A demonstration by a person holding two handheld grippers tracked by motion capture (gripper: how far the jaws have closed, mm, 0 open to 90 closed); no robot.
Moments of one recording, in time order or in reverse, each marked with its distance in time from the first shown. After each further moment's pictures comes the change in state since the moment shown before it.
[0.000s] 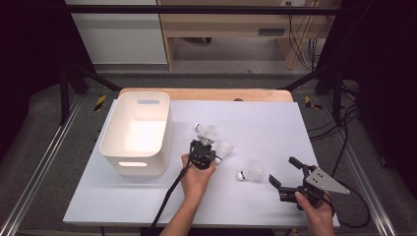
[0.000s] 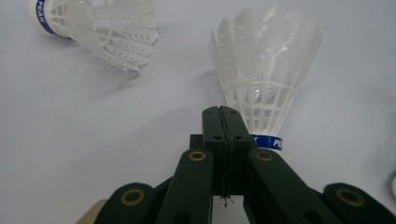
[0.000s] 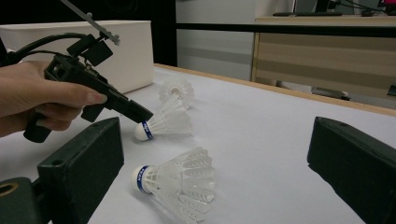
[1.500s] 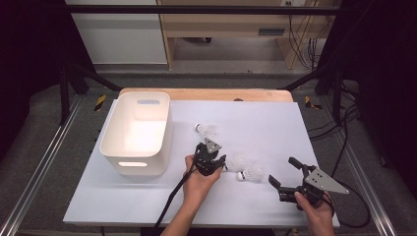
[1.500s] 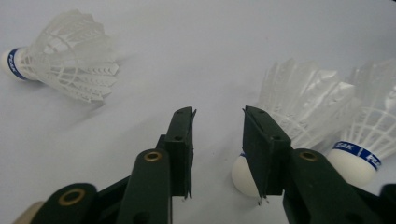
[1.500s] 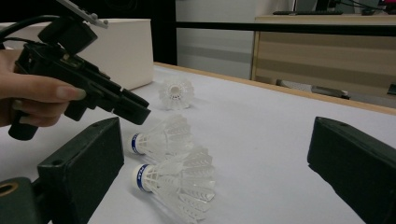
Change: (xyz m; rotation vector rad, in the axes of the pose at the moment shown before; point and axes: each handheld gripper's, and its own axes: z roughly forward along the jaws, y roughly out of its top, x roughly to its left) left arm -0.020 -0.001 -0.018 -0.078 -0.059 0.129; right arm 0.001 0.000 0.000 0.010 0.000 0.011
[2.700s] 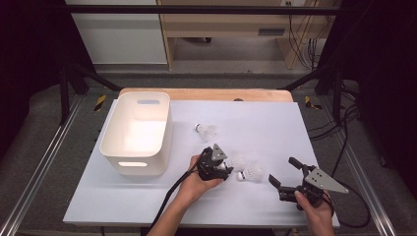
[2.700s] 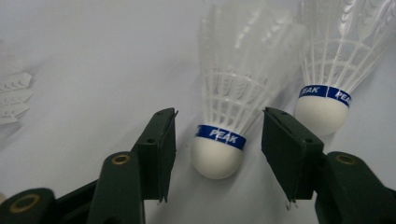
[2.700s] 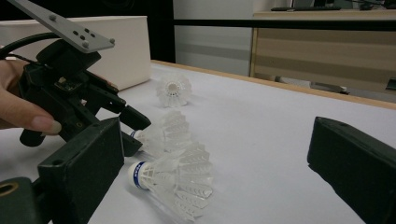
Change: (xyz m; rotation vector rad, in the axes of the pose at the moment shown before) left arm -0.002 -0.013 0.019 0.052 -0.194 0.240; right arm -0.002 -0.003 0.002 0.007 -0.005 0.010
